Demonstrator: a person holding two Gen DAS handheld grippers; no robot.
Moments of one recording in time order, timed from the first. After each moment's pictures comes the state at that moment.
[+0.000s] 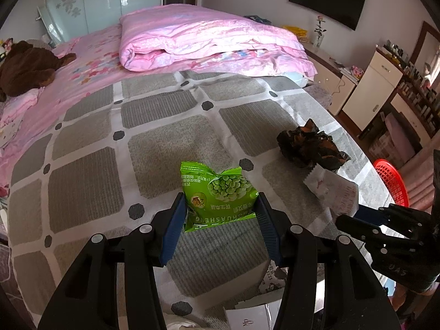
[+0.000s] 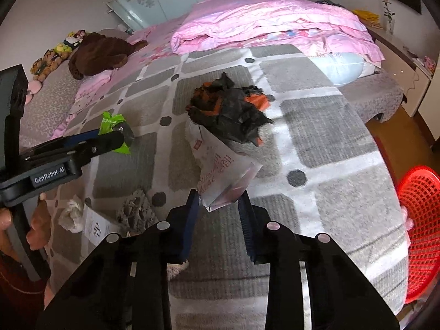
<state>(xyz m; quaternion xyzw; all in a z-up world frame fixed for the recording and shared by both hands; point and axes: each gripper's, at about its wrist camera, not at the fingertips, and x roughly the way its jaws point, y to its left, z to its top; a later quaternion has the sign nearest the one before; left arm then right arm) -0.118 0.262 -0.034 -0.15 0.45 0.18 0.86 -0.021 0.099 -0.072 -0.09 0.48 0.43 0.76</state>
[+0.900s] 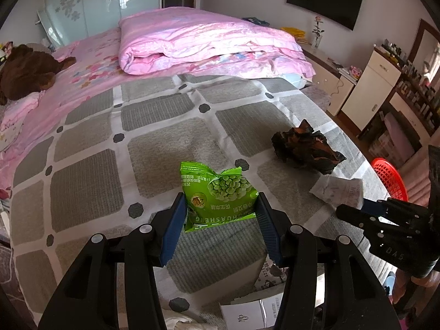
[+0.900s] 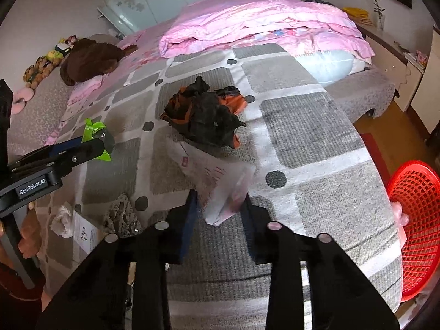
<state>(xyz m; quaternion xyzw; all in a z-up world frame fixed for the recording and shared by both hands) -0.120 0.256 -0.030 -0.14 0.44 0.18 0.87 -0.010 0.091 -0.075 -0.08 0.48 0.41 0.77</state>
